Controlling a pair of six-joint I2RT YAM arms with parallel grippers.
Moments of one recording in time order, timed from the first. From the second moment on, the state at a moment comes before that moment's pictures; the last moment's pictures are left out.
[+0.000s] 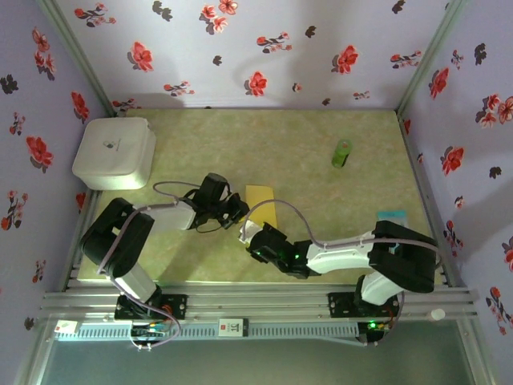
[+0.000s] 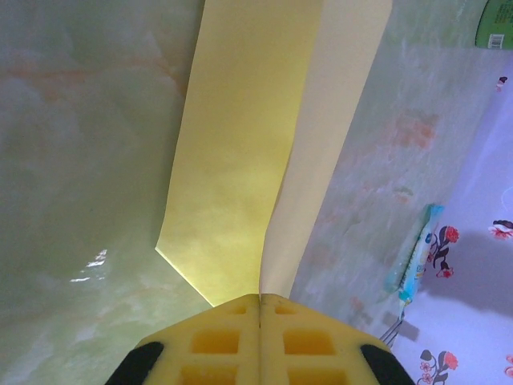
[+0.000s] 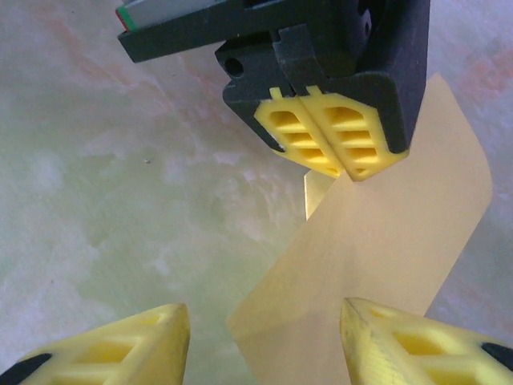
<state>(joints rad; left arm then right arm) -0.64 1.64 0.73 0.10 0.45 -1.17 1.25 1.52 0.59 0.16 0.48 -0.04</state>
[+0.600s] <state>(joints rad) -0.64 1.64 0.73 0.10 0.45 -1.17 1.26 1.54 0.60 0.15 0.56 -0.02</state>
